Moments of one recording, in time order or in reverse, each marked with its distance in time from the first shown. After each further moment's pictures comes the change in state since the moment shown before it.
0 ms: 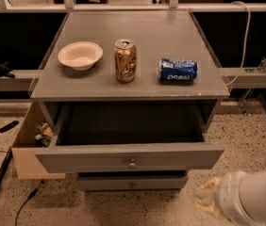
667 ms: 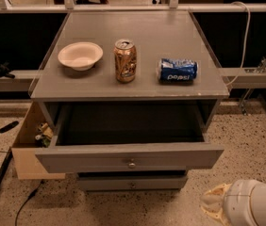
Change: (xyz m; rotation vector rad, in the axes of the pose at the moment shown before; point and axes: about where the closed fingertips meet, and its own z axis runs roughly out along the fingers) arm 0.008 0.013 -0.025 0.060 -0.002 0.045
